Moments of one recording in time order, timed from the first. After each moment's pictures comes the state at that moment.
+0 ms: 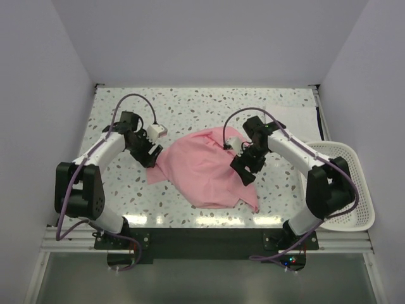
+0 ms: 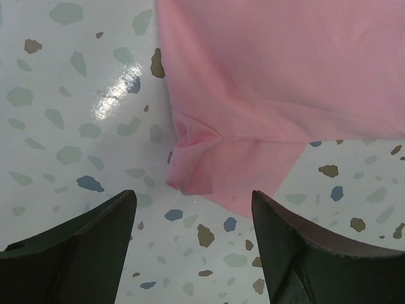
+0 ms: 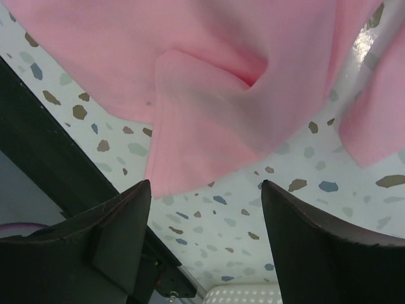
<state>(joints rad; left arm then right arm) -0.11 1.54 1.03 -0.72 0.34 0.61 0.42 1.59 1.20 -1.10 -0.34 -0.56</state>
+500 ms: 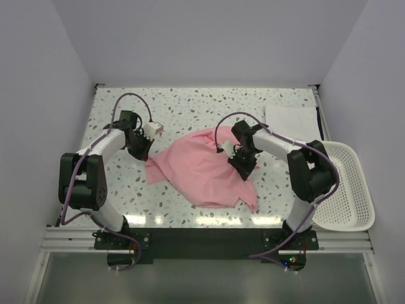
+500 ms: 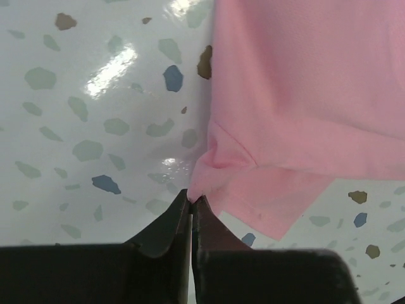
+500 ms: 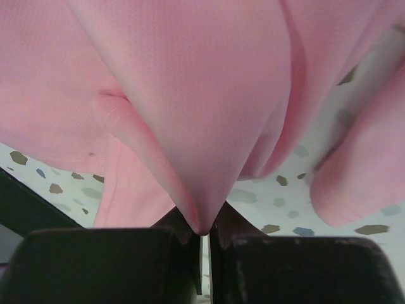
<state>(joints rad) -0.08 1.64 1.05 -0.65 0.28 0.52 0.48 1.80 1.19 -0.94 -0.22 -0.51</state>
